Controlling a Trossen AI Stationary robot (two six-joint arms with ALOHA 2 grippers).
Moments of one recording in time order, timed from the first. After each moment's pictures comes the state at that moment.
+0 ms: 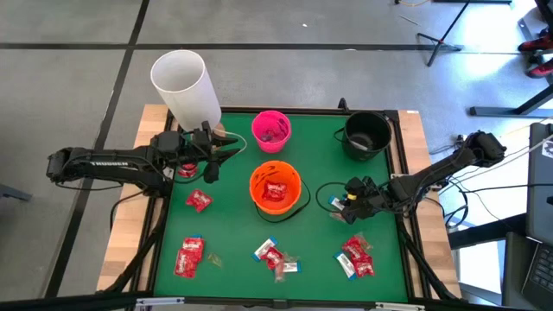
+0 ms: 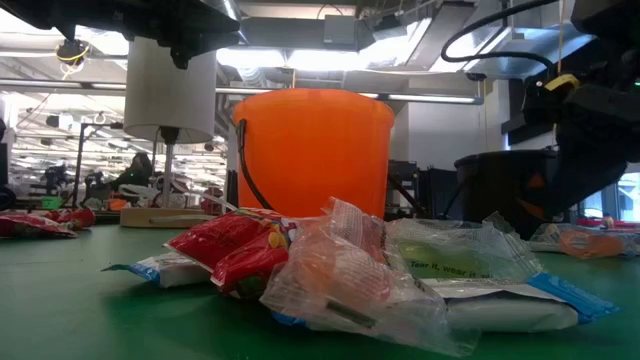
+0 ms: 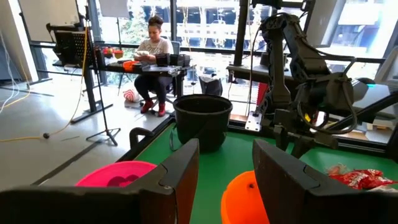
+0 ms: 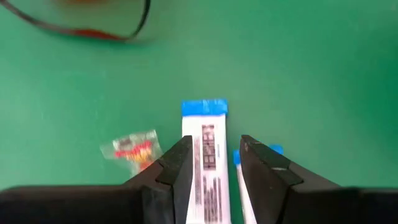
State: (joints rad) left arm 0.16 0.75 0.47 0.27 -0.14 -0.06; right arm 0.44 1.10 0.46 -0.45 0.40 1.02
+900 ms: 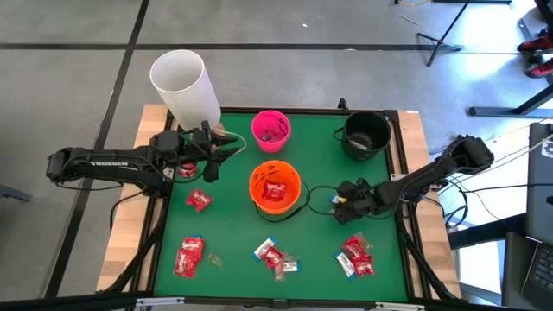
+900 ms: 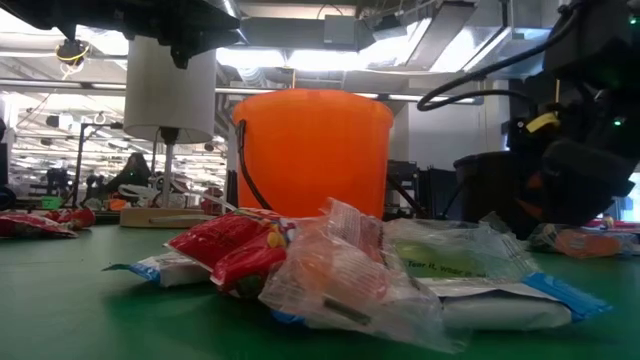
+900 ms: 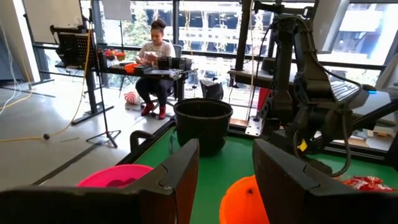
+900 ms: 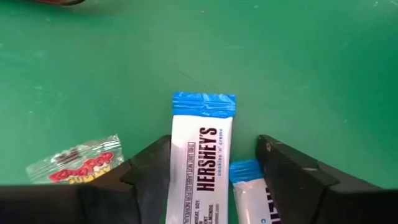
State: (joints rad) left arm 0.16 0.75 0.47 0.28 -0.14 -0.07; right arm 0.38 1.37 0.46 -0.36 0.37 0.98
